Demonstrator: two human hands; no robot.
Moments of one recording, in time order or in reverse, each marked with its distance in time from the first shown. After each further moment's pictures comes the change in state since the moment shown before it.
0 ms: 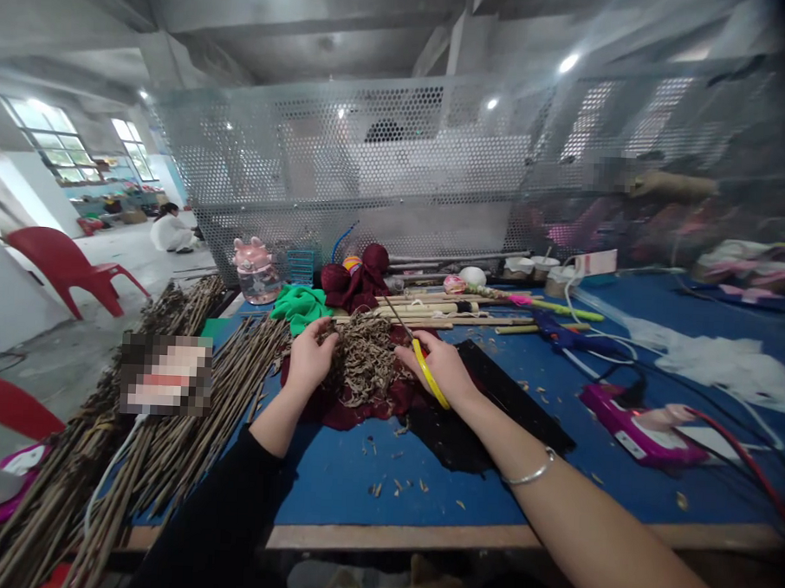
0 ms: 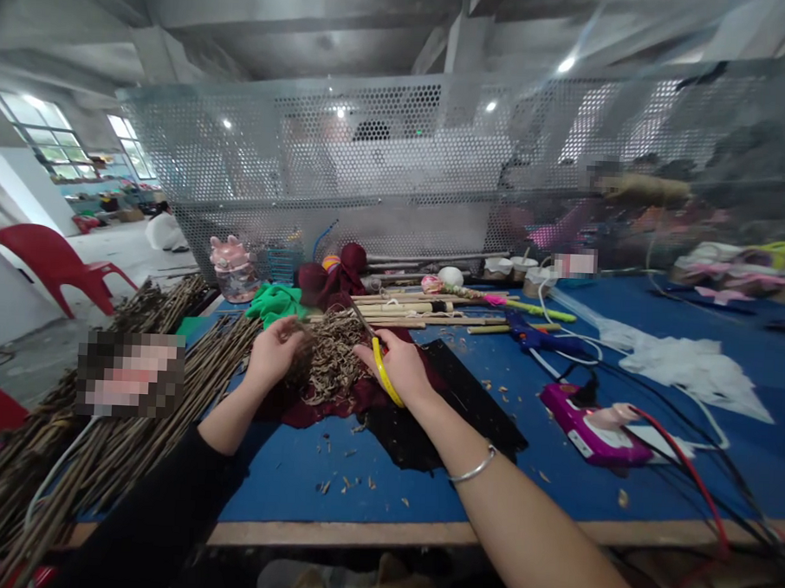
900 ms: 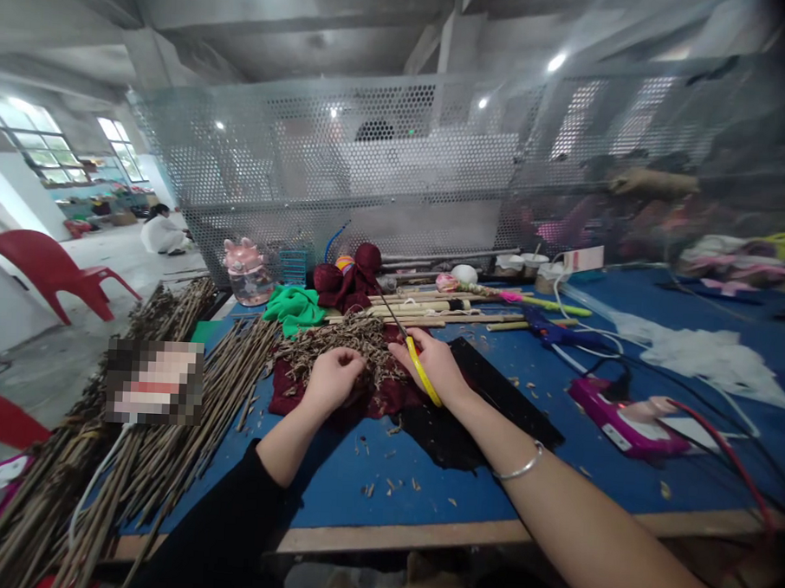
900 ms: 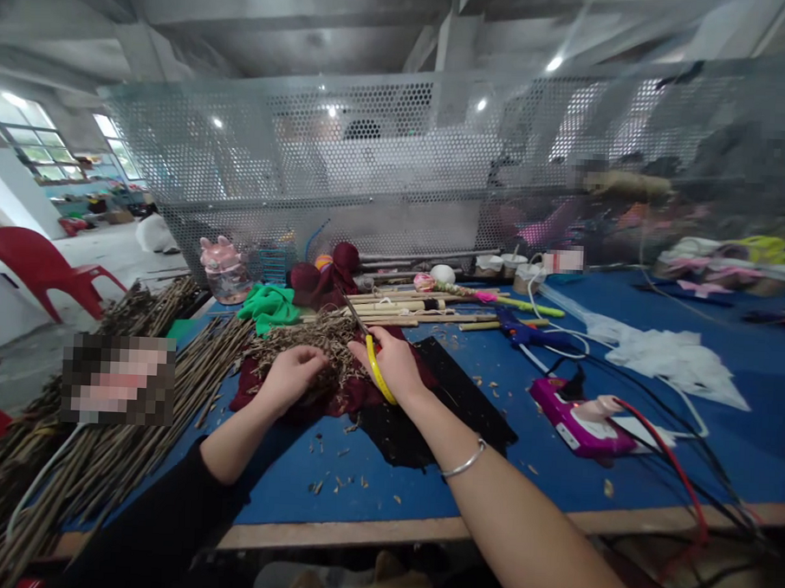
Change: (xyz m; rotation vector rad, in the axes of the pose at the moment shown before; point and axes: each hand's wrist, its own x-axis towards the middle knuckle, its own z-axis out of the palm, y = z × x) left_hand -0.038 0.027 0.023 -0.186 -0.369 -0.203; right_hand 0.000 -0.001 0.000 0.081 0.009 -0.004
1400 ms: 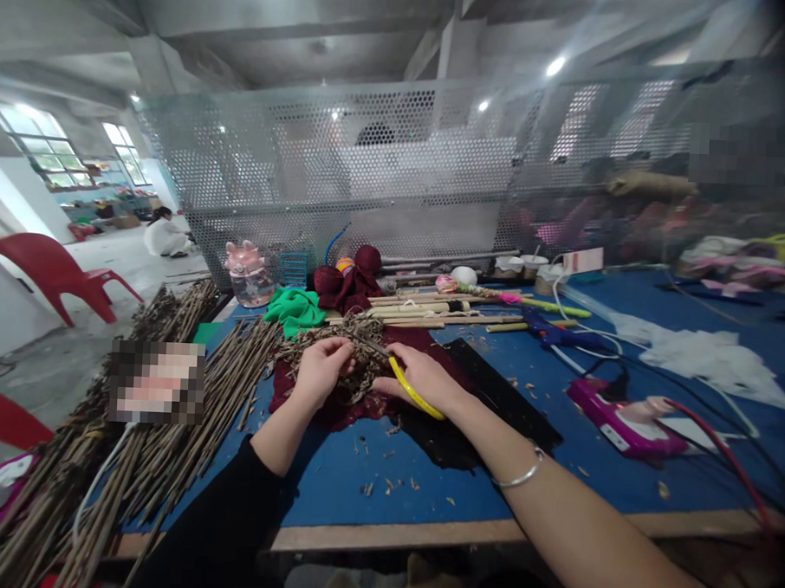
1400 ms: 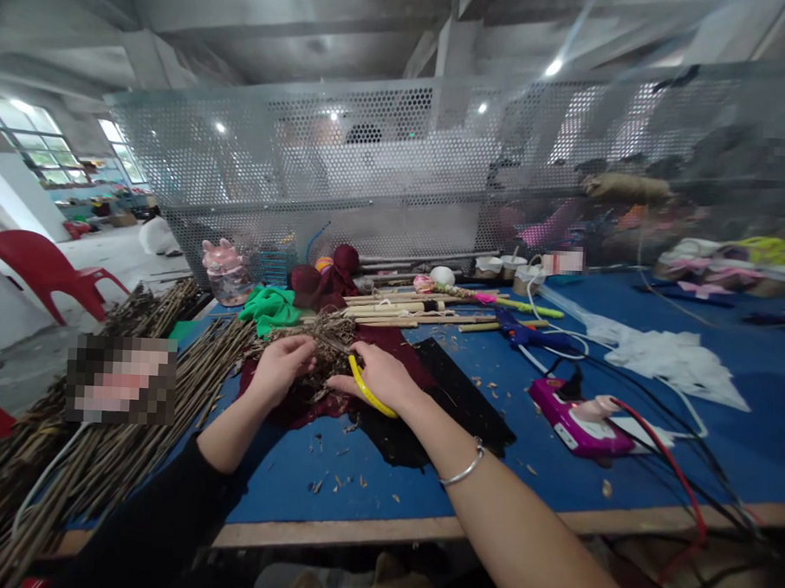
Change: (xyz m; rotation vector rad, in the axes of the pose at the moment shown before) left_hand 0.013 -0.003 -0.012 -0.485 0.041 -0.044; right_hand -0.009 -0.006 -0.003 -0.140 -0.307 -0.129
